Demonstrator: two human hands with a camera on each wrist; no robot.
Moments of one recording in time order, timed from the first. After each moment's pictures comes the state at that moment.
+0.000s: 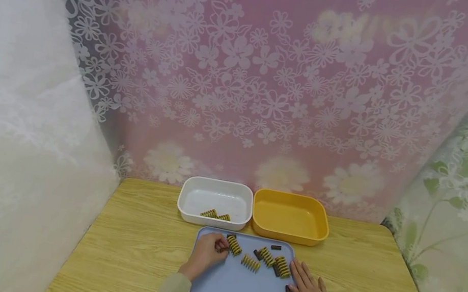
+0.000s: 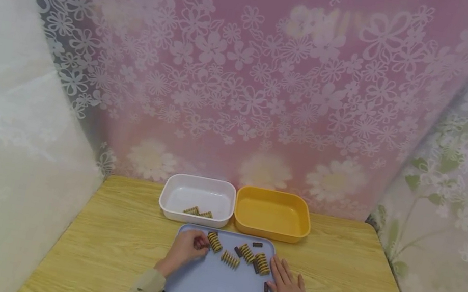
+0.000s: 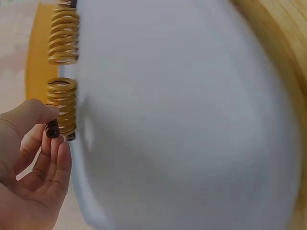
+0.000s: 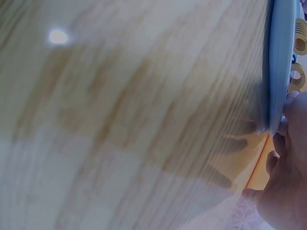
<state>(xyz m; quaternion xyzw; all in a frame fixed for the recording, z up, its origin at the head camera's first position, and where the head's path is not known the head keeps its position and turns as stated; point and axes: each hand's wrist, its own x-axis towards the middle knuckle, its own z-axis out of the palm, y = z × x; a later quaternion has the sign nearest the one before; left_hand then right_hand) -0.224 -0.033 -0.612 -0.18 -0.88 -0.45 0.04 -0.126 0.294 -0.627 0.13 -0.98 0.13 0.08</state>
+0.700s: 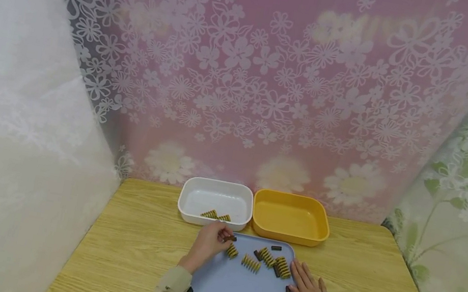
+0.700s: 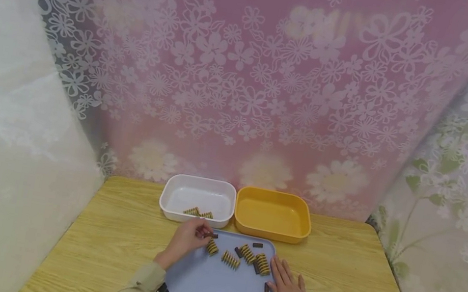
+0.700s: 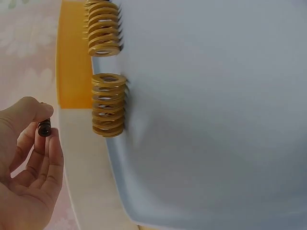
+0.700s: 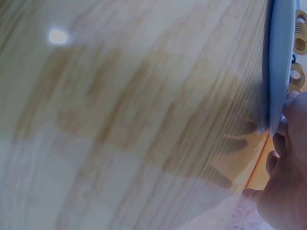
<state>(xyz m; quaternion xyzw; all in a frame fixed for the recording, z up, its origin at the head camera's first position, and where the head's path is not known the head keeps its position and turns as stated) -0.232 -0.032 -0.574 -0.20 -0.88 -0.42 0.08 -0.126 0.293 -0.622 0.12 -0.98 0.13 0.04</state>
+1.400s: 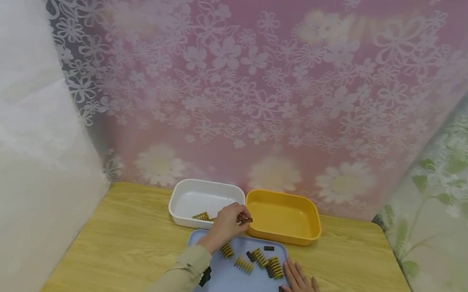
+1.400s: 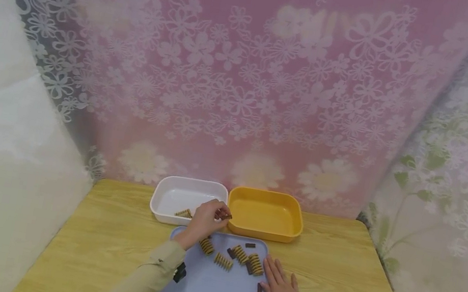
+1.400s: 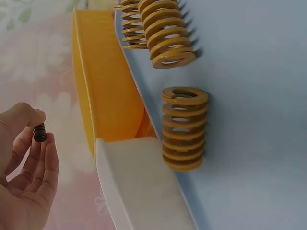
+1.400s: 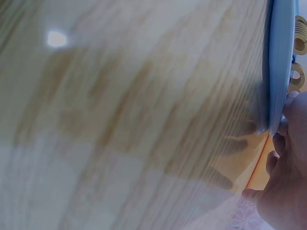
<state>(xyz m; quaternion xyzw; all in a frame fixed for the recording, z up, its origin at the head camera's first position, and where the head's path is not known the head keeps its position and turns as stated) -0.273 0.030 -0.536 -0.26 -0.87 -0.41 0.08 -0.127 0.298 -0.632 0.13 -0.98 0.14 0.09</state>
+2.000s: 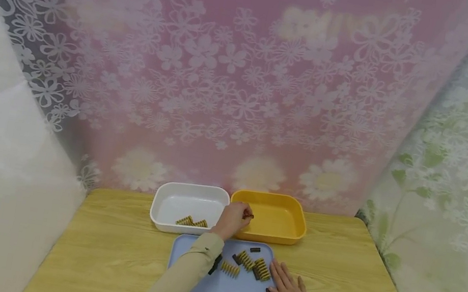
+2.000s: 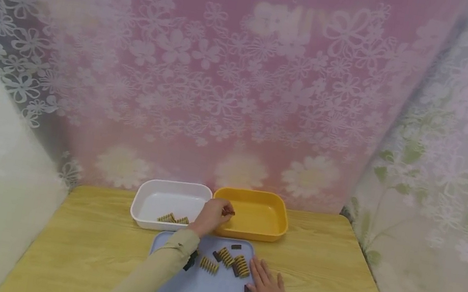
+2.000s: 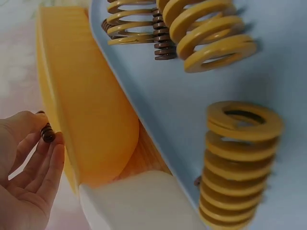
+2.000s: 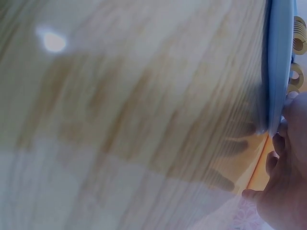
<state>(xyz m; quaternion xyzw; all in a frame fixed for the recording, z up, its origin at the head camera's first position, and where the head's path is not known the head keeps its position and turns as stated) -0.317 0.094 -0.556 -0.27 -0.91 -0.32 0.07 -0.123 0.296 -0.631 0.14 -0.98 0.14 0.10</state>
